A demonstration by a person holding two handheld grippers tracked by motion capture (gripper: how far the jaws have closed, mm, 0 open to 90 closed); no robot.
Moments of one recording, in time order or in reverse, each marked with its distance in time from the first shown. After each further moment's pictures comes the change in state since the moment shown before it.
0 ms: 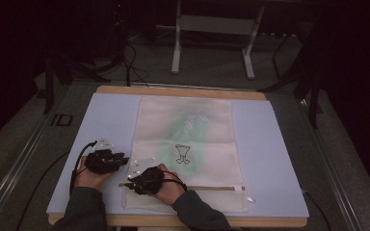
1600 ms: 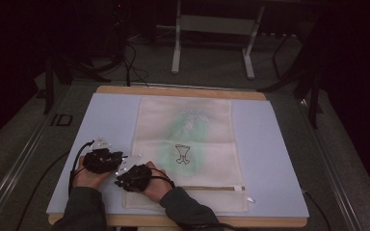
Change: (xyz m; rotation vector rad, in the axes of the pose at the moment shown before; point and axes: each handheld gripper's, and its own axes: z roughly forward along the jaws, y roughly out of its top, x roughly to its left) left arm 0.004 -0.001 -0.004 -0.022 0.006 -0.027; right arm -0.002 0.020 0.028 0.000 0.022 0.014
